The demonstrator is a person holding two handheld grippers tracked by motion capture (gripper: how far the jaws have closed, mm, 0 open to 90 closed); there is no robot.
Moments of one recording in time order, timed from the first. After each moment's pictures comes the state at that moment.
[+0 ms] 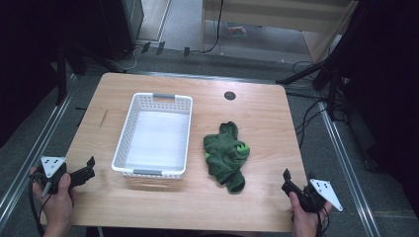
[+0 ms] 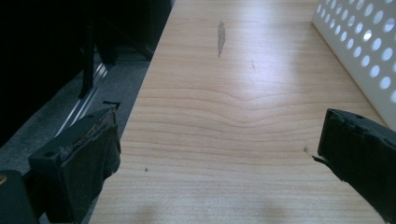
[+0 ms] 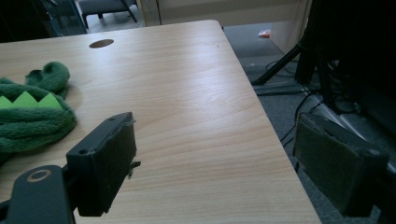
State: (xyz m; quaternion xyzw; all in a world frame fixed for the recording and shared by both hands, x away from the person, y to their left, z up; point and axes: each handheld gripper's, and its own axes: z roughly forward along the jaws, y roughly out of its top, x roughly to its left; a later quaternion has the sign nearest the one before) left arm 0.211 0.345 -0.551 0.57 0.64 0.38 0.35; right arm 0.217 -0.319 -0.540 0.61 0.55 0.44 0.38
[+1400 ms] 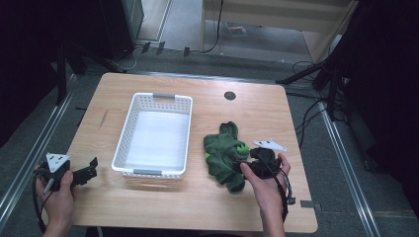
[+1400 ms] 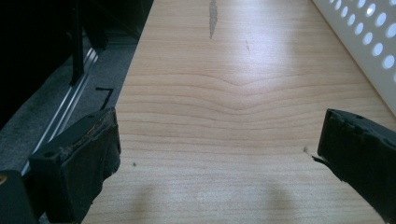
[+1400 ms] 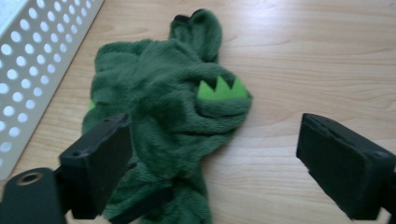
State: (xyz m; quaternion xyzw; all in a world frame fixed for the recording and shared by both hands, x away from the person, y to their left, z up) left arm 0.219 0.344 -0.551 0.60 0.64 0.35 0.33; right arm 0.271 -0.174 -0.453 0.60 0.71 0.31 0.21
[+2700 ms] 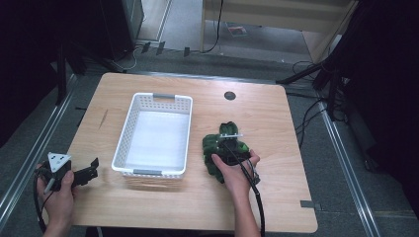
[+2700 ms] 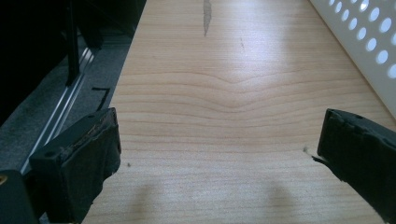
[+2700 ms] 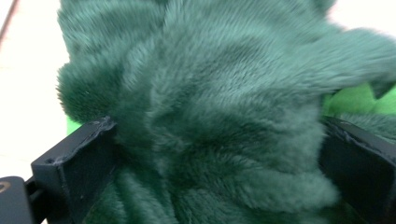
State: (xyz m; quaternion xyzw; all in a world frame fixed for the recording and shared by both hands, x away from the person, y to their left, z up) left arm 0.220 0.343 -0.552 0.60 0.64 0.34 0.33; right arm 0.337 -0.106 -0.531 0.61 0.74 0.21 0.16
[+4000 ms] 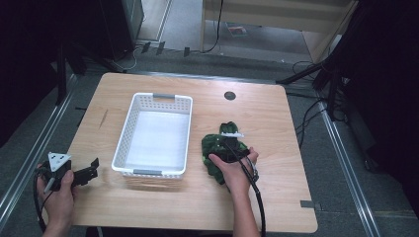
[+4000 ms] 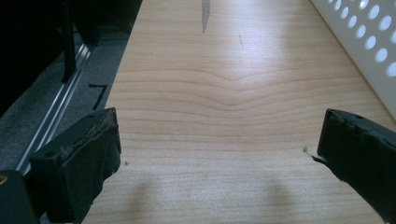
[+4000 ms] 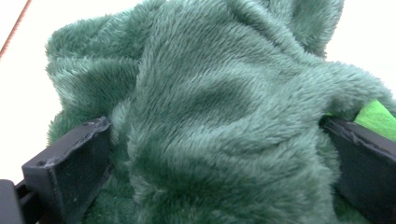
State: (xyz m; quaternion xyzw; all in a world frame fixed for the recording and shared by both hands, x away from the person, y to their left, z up) left arm 0.221 0.344 -0.552 0.61 0.64 0.34 0.33; right arm 0.346 -0.107 -0.540 0.61 0.72 0.26 0.20
